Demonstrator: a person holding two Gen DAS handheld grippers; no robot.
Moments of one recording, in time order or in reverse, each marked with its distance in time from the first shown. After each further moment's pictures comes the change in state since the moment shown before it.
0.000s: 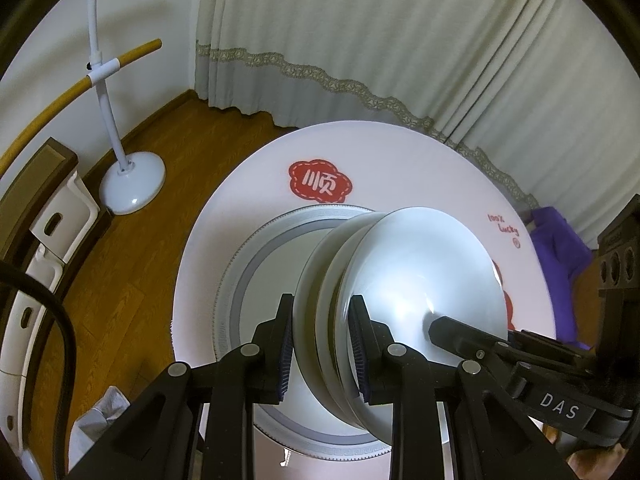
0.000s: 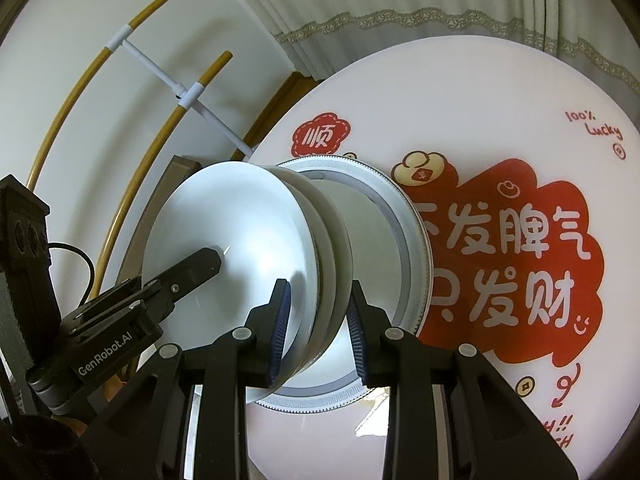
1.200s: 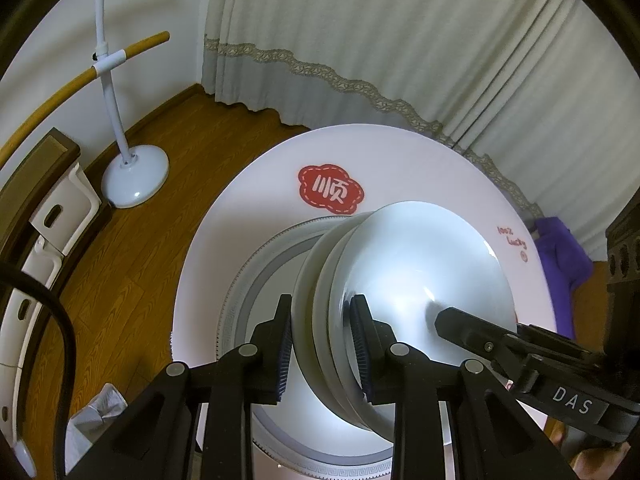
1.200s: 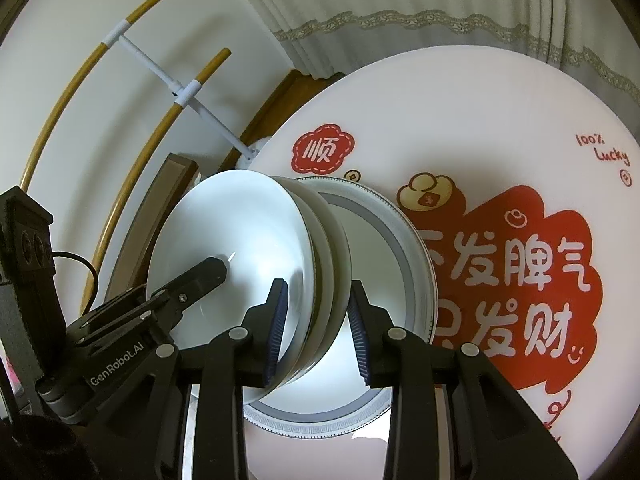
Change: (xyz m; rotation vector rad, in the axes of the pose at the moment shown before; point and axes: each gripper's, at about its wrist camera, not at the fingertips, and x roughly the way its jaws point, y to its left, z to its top) left arm 0.010 0.008 0.013 -0.041 0.006 0.006; right arm 0.003 0.008 0.021 -0.019 0.013 -0.022
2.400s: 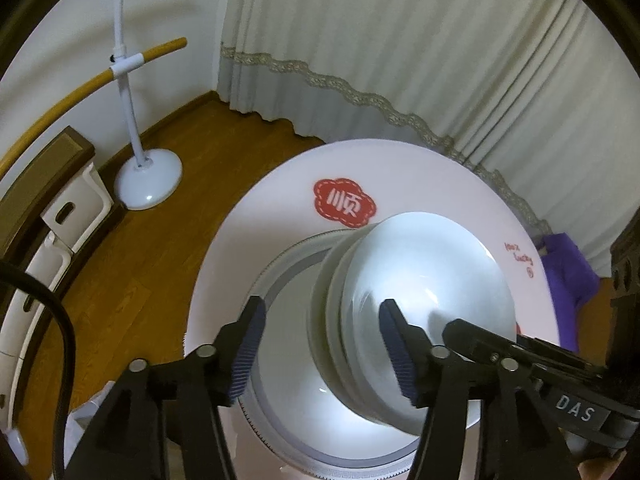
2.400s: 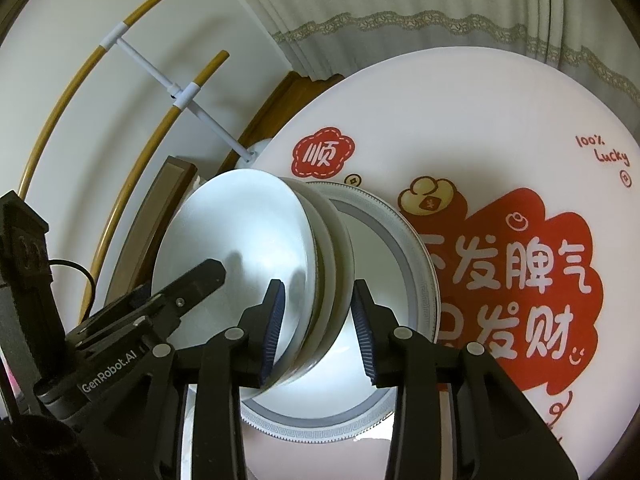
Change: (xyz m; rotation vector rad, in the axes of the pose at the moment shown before) left arm -0.014 0.005 -0.001 -0.043 -0.054 0.031; right arm 0.001 0.000 0.002 0.009 -0.003 0.004
